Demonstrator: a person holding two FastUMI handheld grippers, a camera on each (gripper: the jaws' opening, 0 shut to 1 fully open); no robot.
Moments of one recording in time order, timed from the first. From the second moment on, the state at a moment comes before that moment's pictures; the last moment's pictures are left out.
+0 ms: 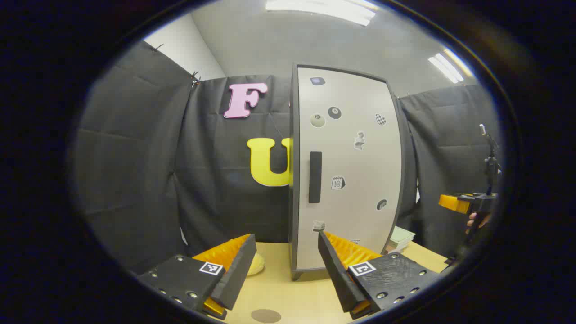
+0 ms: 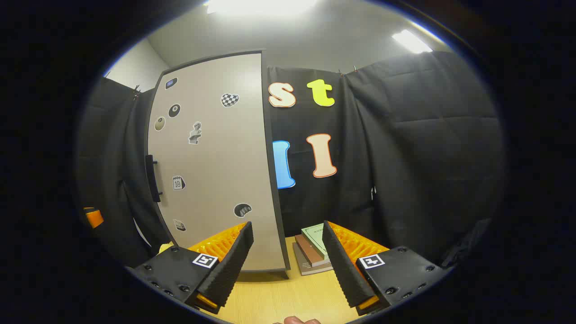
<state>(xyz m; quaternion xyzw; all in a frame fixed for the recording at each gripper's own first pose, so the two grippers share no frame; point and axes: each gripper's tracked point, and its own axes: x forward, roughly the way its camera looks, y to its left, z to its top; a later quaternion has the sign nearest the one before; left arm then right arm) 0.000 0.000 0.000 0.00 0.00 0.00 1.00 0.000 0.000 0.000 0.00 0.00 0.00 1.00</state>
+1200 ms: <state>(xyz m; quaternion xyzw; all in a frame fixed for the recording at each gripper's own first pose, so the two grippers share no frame) -0.039 0.023 -0.069 -0.03 0.04 0.02 1.00 0.017 0.106 0.036 -0.01 0.00 0.08 1.00</state>
